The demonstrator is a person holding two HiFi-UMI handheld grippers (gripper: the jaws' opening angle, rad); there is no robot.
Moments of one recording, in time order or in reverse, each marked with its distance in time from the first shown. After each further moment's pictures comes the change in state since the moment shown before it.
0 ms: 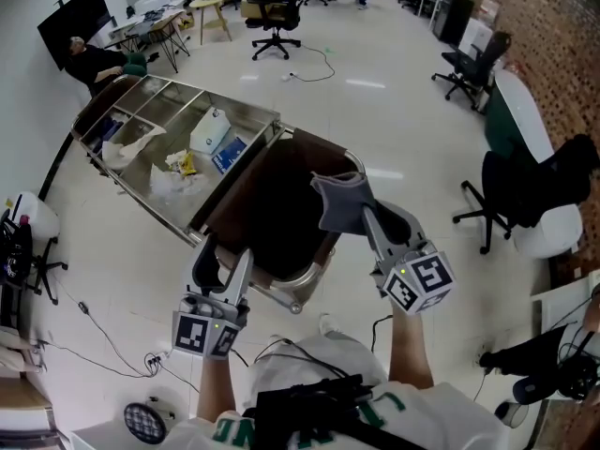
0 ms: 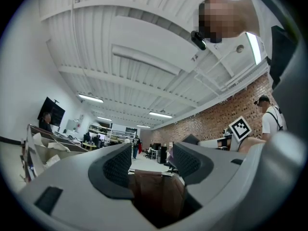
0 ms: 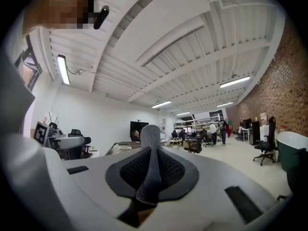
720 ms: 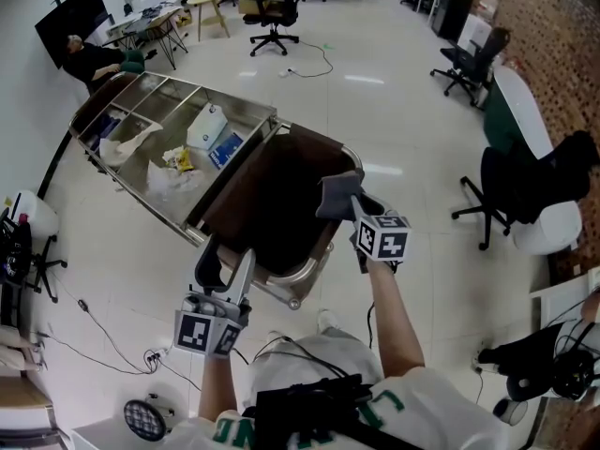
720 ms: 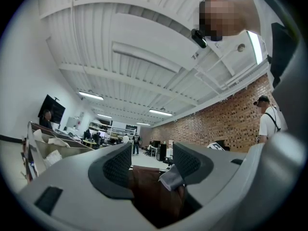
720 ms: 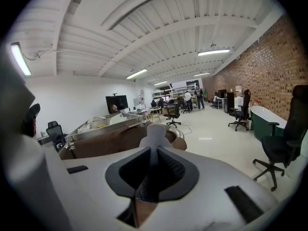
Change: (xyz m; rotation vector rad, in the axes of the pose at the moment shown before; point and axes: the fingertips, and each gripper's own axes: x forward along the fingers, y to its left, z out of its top) left arm -0.001 -0.014 -0.010 -0.015 0.031 -0.005; right arm 0.051 -0.077 -0.162 0.173 0.408 -0.233
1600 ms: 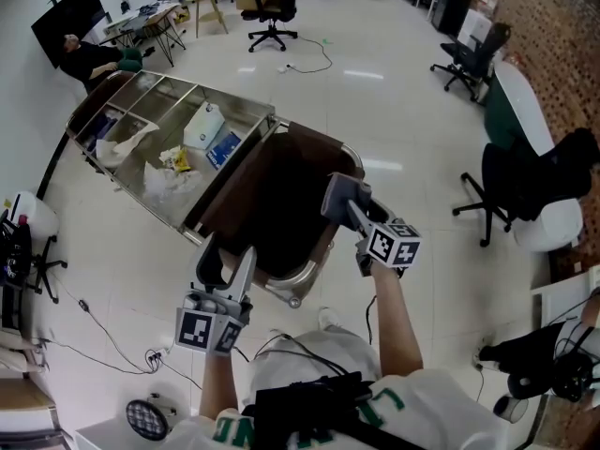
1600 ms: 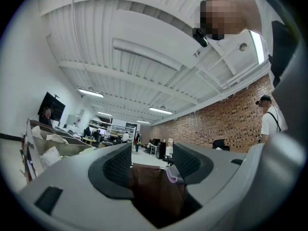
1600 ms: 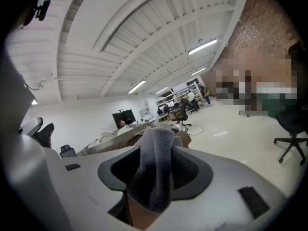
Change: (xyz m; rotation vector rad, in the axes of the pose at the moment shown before) left arm 0.018 -0.001 -0.006 -0.024 0.027 -0.014; right arm 0.002 -0.005 -0.008 0.198 -0.132 0.142
